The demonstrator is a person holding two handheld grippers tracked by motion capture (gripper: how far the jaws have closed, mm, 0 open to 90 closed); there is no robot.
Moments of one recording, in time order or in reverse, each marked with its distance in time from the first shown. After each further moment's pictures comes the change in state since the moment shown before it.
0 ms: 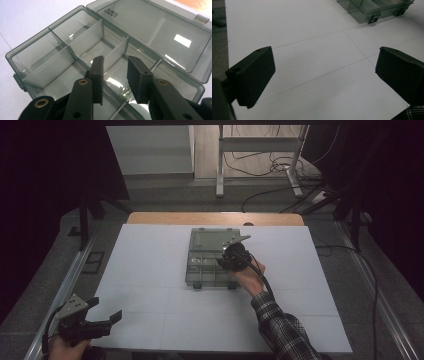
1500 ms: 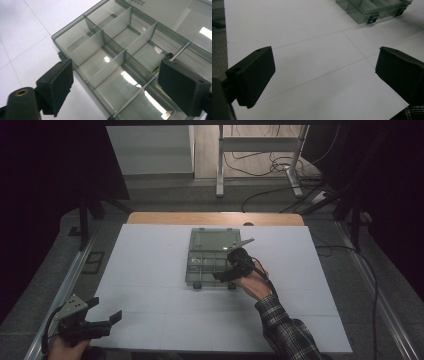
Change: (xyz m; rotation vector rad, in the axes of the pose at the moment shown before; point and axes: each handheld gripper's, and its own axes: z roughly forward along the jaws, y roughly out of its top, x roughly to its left) left arm 0.000 0.000 -0.001 -0.005 -0.006 0.005; right arm 0.015 -0.007 -0.028 0.049 0.138 0.008
